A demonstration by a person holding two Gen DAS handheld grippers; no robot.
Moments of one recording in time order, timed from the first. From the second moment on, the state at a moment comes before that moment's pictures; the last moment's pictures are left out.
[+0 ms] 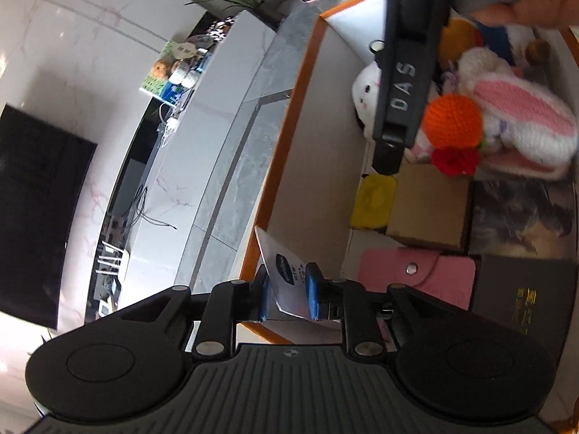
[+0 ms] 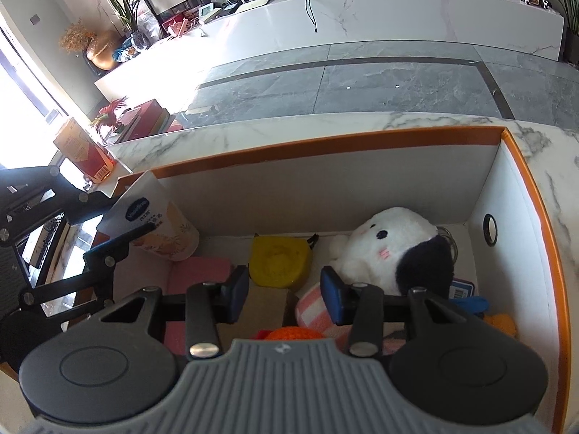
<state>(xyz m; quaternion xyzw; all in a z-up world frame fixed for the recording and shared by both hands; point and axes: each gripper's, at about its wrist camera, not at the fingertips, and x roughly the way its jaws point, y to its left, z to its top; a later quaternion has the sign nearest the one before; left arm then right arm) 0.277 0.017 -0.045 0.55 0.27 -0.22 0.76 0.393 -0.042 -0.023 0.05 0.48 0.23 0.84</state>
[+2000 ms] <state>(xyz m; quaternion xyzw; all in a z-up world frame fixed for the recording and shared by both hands) 0.078 0.033 0.113 0.04 0.25 0.08 0.96 0.108 -0.126 0.125 0.01 0.29 0.18 0.94</state>
